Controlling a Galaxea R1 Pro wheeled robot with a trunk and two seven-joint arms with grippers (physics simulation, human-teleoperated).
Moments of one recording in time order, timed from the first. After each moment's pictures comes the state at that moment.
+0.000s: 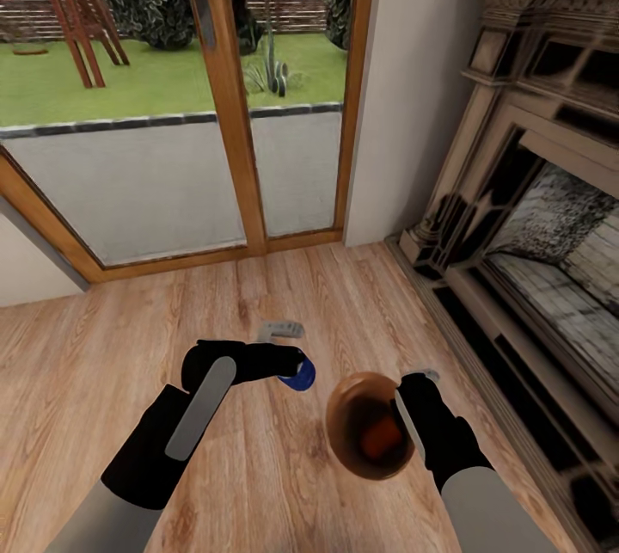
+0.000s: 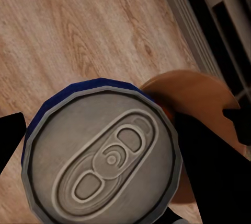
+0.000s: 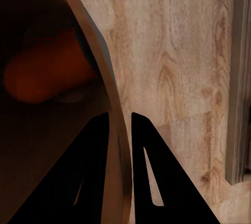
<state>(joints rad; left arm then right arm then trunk) -0.59 -0.01 -0.39 -1.50 0.68 1.05 0.24 -0.62 0.09 0.01 -0.87 0.16 0.97 -0.22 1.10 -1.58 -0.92</state>
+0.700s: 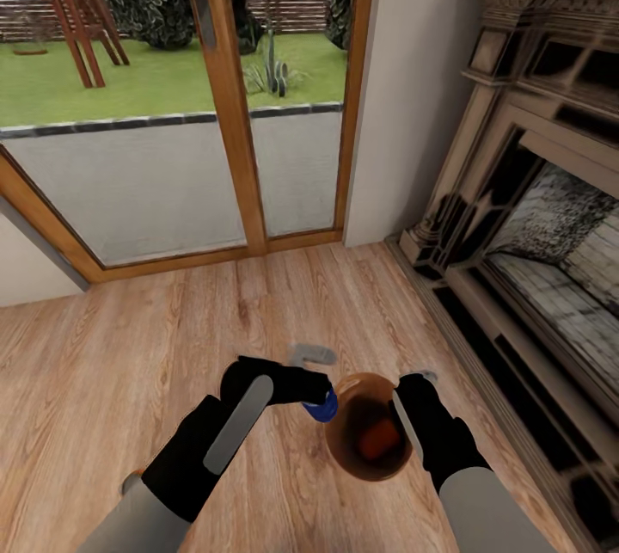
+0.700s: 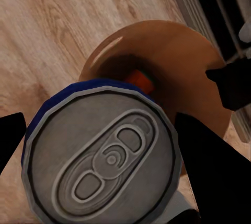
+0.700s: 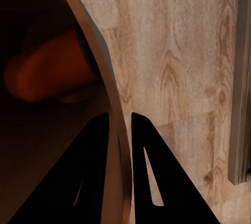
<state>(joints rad) -0.59 -0.09 -0.51 -1.35 0.67 1.01 0.24 -0.62 0.10 0.01 -0.87 0.16 0.97 -0.22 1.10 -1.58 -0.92</state>
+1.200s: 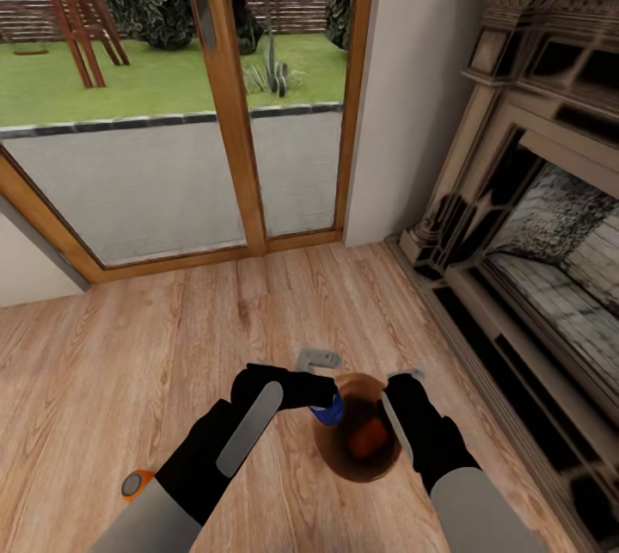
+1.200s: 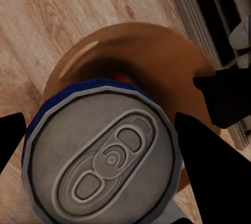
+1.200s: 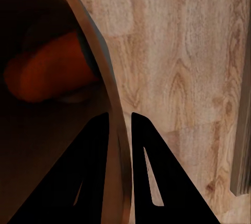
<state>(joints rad) -0.59 -0.12 -0.53 -1.26 0.67 0.91 0.24 -0.62 0.12 0.06 -0.87 0.15 0.97 -0.22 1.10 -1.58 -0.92</state>
